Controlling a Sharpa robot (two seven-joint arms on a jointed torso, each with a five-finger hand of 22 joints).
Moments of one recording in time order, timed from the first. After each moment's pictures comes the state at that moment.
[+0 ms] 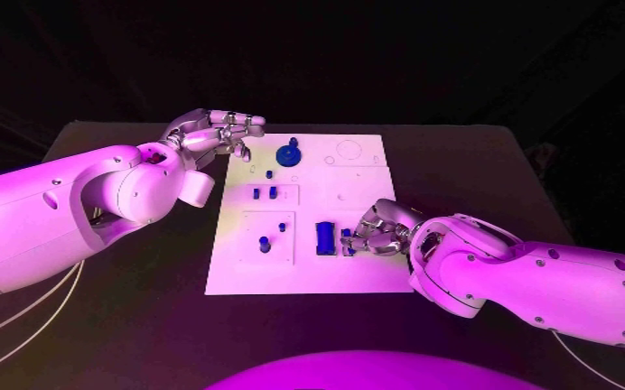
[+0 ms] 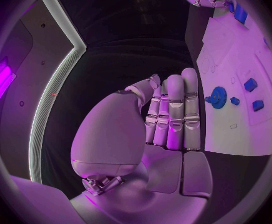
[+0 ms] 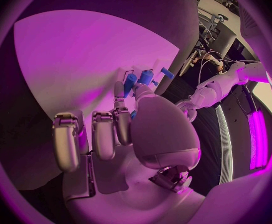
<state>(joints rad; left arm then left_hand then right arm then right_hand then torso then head) 1.21 -0.94 0.01 1.58 -0.09 -0.22 0.18 1.39 -0.15 0.45 0.00 0.05 1.08 0.17 0.11 0.08 1.18 0.09 0.19 0.18 1.24 0.01 0.89 0.53 0.18 1.14 0.09 0.81 0.63 1.03 -0.91 -0.11 1.87 -1.25 -0.45 -0.59 1.24 -0.02 0.01 0.29 0.51 1.12 0.03 0.31 0.49 1.46 -0.03 1.37 1.31 1.46 -0.09 1.50 1.31 0.01 1.47 0.03 1.55 1.31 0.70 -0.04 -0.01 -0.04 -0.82</state>
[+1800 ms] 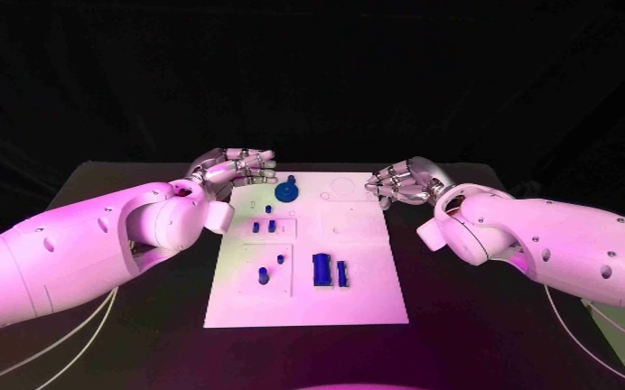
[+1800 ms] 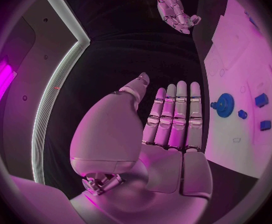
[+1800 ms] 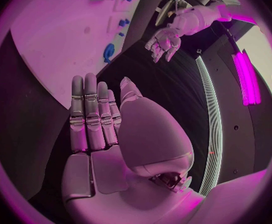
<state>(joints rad) 1.15 -0.82 -0.01 1.43 0.02 -0.24 0.25 1.33 -0.14 0.28 0.07 0.06 1.00 0.20 0.12 0.07 1.06 0.15 0.15 0.13 0.93 0.11 0.41 0.28 0.16 0.80 0.23 0.34 0.35 1.17 -0.85 -0.11 1.49 -0.56 -0.49 0.05 1.48 0.01 -0.06 0.24 0.24 0.93 0.18 0.14 0.36 0.99 0.12 0.32 0.54 1.09 0.06 0.40 0.46 0.17 0.96 0.17 0.25 0.93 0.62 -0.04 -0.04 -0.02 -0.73</state>
